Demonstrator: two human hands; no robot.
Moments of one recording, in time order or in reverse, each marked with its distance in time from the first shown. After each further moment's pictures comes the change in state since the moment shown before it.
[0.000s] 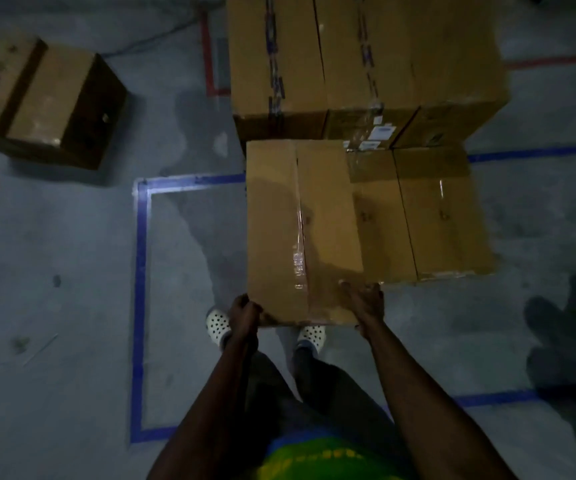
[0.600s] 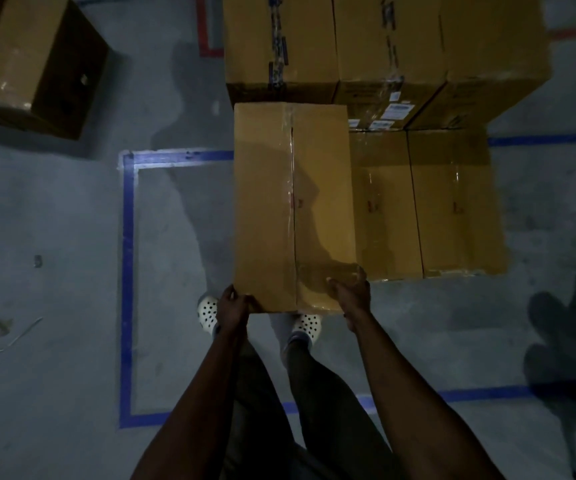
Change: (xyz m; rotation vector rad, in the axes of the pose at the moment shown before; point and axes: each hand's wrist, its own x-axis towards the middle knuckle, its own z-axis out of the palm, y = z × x) left_hand 0.075 -0.015 0.018 -0.028 0.032 -0.019; right_hand 0.055 -0.006 0.048 -0.016 -0.046 -0.010
